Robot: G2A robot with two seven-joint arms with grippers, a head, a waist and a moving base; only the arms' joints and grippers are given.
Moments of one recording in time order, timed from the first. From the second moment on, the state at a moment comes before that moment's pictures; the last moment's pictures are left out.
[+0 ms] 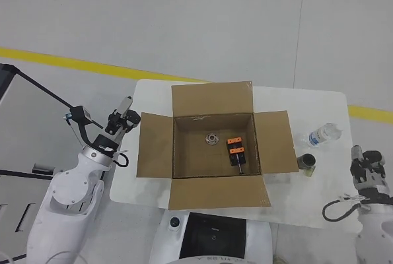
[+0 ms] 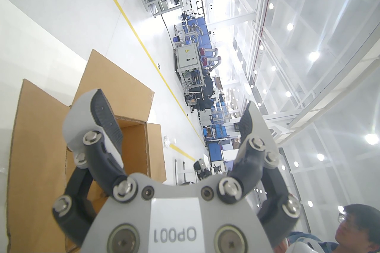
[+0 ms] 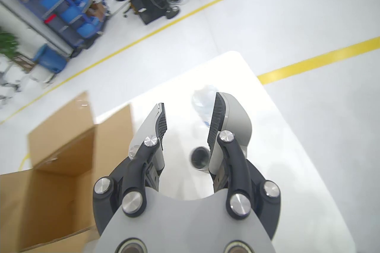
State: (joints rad) left arm 1.76 -1.12 -1.66 -2.06 -0.21 -0.07 -0.28; right arm -2.11 -1.34 1.93 -2.29 -0.73 0.02 0.20
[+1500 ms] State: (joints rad) left arm 1.76 -1.12 -1.66 -2.06 -0.21 -0.07 -0.28; right arm -0.94 -1.53 0.77 -1.38 -1.28 0.66 1.16
